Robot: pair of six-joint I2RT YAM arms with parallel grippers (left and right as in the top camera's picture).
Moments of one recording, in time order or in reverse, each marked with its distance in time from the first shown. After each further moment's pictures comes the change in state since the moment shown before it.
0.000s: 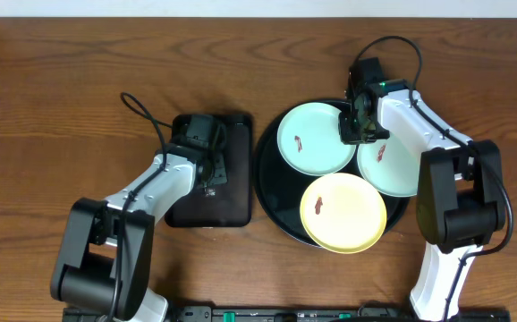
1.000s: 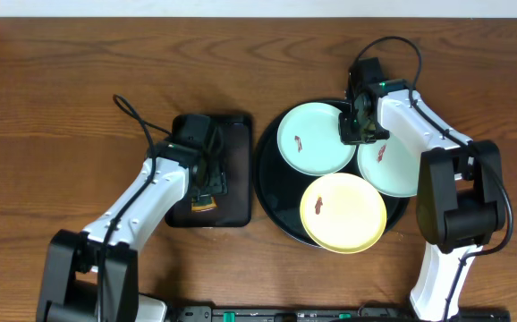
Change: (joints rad) left arm -0.006 -0.122 0.043 -0.269 0.011 0.019; right arm 0.000 0.000 0.000 -0.004 0.000 0.000
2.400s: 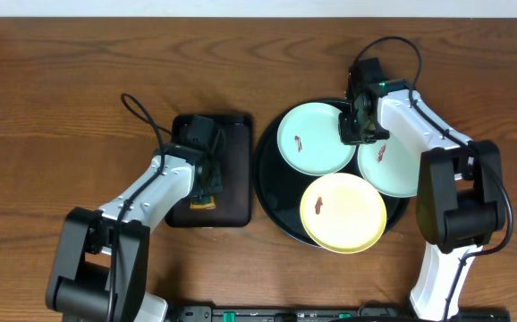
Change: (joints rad) left arm 0.000 0.076 -0.034 0.114 -0.053 -0.003; right arm 0.000 0.000 0.000 -0.001 0.000 0.000
